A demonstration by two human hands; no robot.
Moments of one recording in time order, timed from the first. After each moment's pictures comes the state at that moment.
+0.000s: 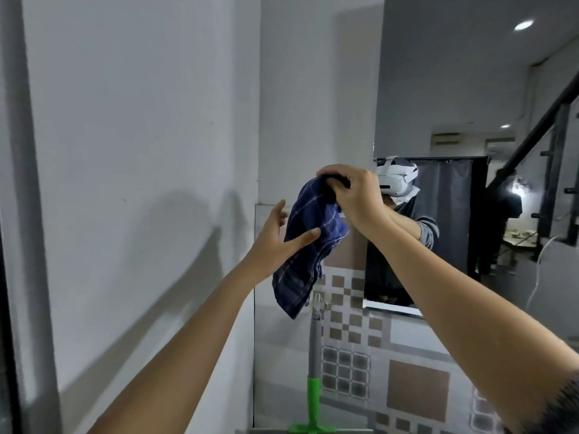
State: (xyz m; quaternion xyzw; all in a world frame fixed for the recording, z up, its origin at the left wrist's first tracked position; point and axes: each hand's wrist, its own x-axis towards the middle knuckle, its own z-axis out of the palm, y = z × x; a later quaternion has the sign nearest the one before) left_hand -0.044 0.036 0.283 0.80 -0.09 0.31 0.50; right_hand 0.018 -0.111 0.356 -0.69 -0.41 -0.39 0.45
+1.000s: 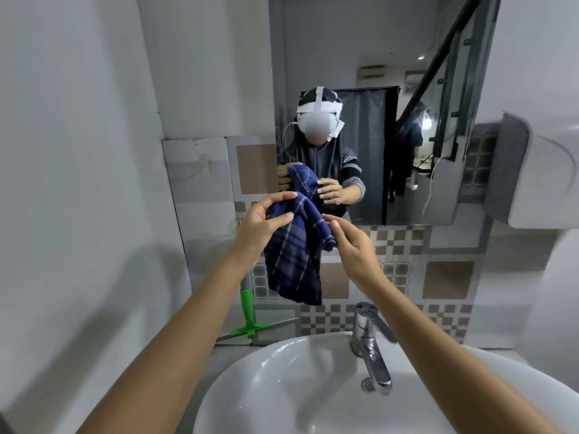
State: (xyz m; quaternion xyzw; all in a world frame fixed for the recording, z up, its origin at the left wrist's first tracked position) left_hand -0.064 -0.093 0.202 0.68 -0.19 0.19 0.68; right_hand -0.038 -0.262 0.155 -0.74 -0.22 -0.20 0.60
